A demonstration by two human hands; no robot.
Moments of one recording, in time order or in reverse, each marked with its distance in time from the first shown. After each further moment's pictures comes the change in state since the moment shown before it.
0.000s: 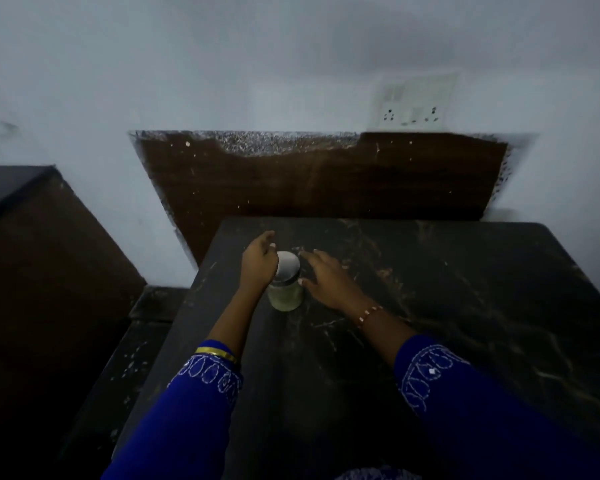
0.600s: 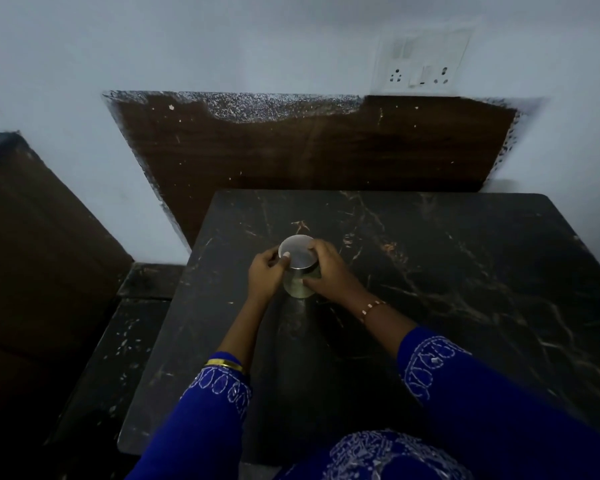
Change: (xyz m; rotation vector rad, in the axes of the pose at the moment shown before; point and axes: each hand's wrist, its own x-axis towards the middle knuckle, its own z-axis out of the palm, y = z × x) left_hand -0.027 -0.054 0.026 -0.262 -0.094 -0.134; right_hand 0.000 0.008 0.041 0.255 0.081 0.058
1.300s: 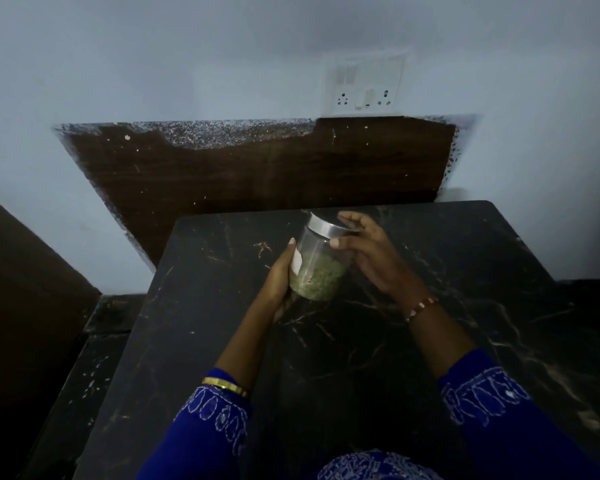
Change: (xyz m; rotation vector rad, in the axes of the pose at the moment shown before) left_hand -0.030 0.088 0.064 -0.697 -0.534 -0.249; right_hand -0.032 0.011 -0.143 0.966 0.127 0.094
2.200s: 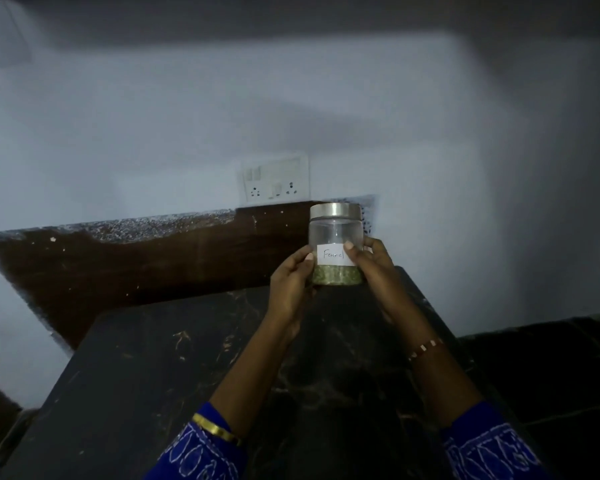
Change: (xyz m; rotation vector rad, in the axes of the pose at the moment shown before) left_hand 0.023 0.029 0.236 0.165 0.011 0.265; right_hand -0.036 -0.108 -0.161 -0.203 0.322 -0.259
